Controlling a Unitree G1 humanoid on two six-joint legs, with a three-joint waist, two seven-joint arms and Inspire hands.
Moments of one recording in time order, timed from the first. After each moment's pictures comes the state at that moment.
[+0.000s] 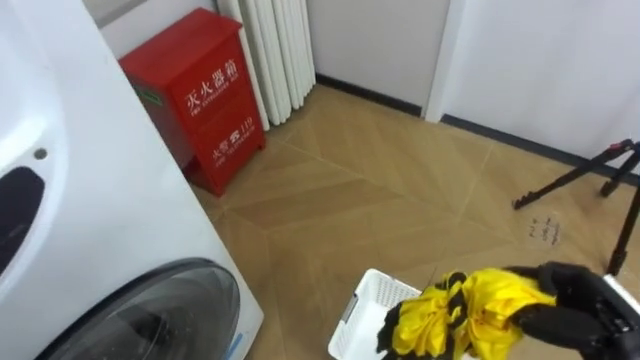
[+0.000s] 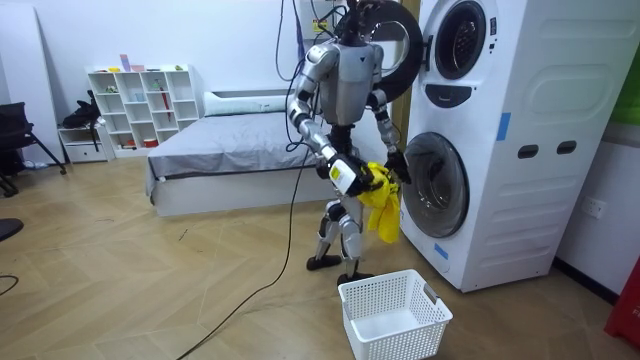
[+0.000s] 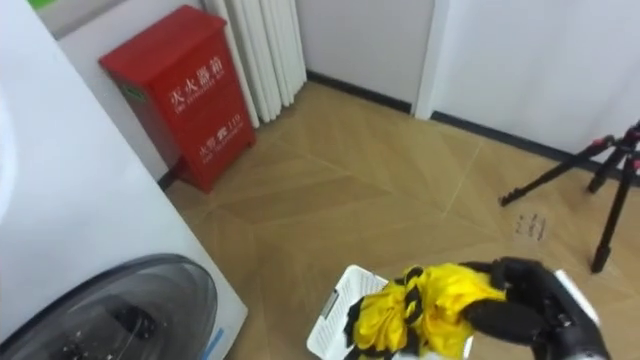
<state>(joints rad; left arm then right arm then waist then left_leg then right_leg) -0.06 0.26 -0.17 1.17 -0.04 0.04 0.10 0.18 -0.42 -0.22 0.11 0.30 0.13 0.23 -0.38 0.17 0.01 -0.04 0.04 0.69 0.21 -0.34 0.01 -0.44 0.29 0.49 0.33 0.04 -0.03</state>
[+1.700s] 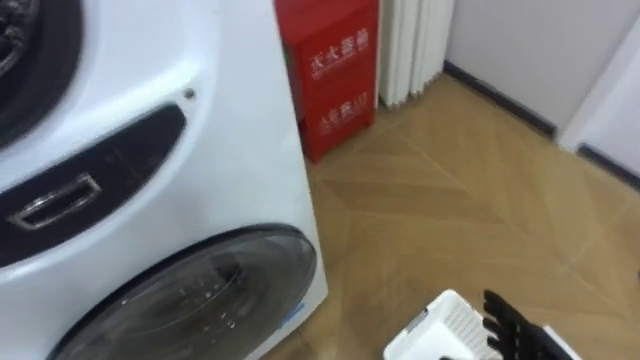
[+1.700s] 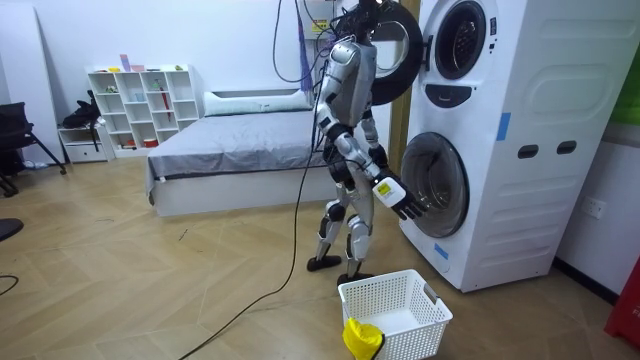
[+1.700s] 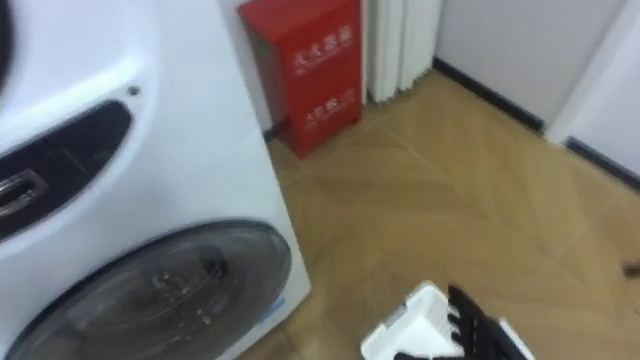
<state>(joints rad) 0.02 0.26 -0.20 1.13 -0.11 -0.03 0.10 0.19 -0.33 -0.09 0.39 0.23 0.01 0.20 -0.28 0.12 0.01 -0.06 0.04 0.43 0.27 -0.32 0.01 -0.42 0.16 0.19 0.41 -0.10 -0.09</state>
